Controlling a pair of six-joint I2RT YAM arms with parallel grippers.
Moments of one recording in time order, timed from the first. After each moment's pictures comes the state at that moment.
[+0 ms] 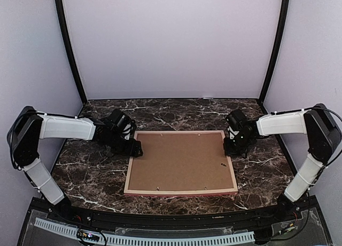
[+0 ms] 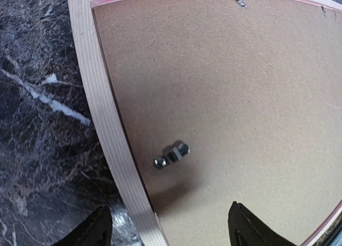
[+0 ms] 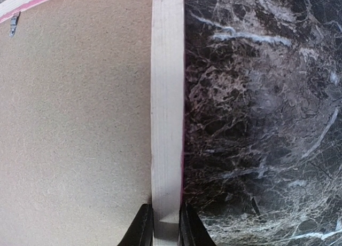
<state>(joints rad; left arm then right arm) -0.60 1.61 0.93 -0.40 0.09 -0.42 0.50 1.65 0.93 -0.51 0.03 0.49</state>
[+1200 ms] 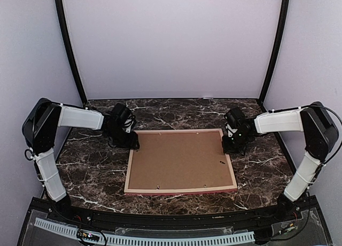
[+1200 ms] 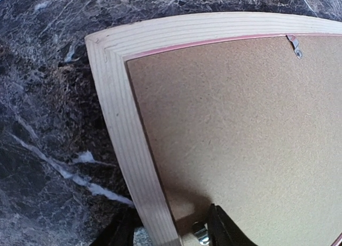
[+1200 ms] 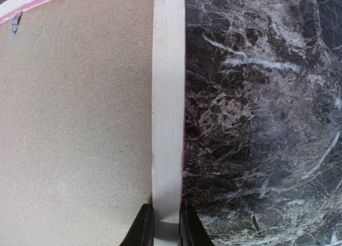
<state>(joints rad) -0.48 1.86 1.14 -0.43 0.11 -0.32 0.50 1.70 0.98 -0.50 0.03 0.45</state>
